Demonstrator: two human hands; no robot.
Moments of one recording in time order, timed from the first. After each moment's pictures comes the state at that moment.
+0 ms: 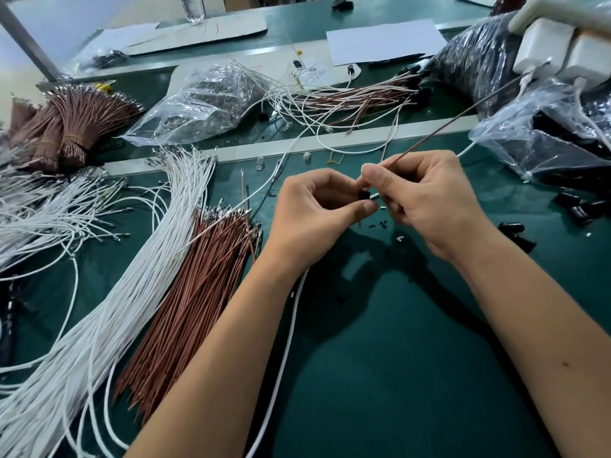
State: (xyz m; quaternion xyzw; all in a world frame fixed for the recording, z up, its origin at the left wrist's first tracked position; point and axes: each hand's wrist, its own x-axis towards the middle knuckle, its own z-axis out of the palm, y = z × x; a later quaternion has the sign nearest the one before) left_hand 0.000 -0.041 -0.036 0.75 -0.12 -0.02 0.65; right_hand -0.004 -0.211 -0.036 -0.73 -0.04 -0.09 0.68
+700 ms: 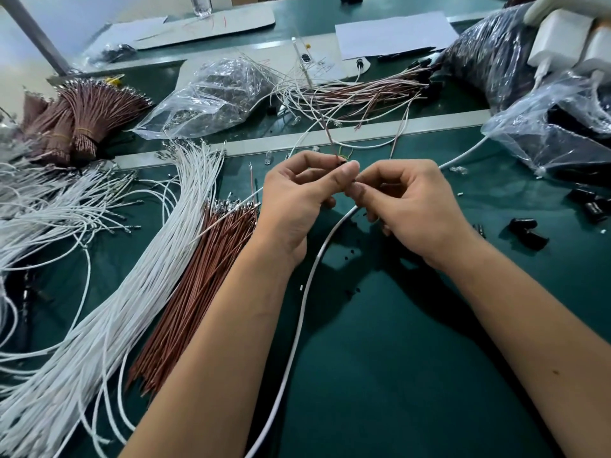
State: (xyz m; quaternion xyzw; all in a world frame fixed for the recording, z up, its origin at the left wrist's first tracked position) left_hand 0.007 -0.028 -0.028 0.62 -0.01 -0.06 0.78; right_hand -0.015 -0.190 -0.040 -0.80 -0.08 -0.09 0.59
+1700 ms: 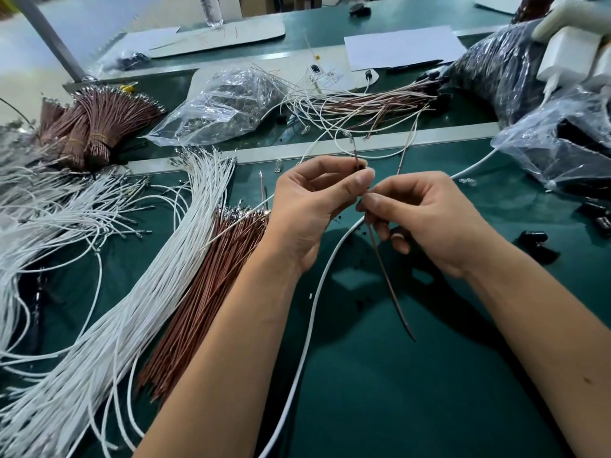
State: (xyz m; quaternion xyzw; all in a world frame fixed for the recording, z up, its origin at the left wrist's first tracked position) left_hand 0.003 -0.028 -0.020 0.56 -0.07 -0.07 0.82; right_hand -0.016 -0.197 -0.034 -0.72 -0.10 0.03 0.69
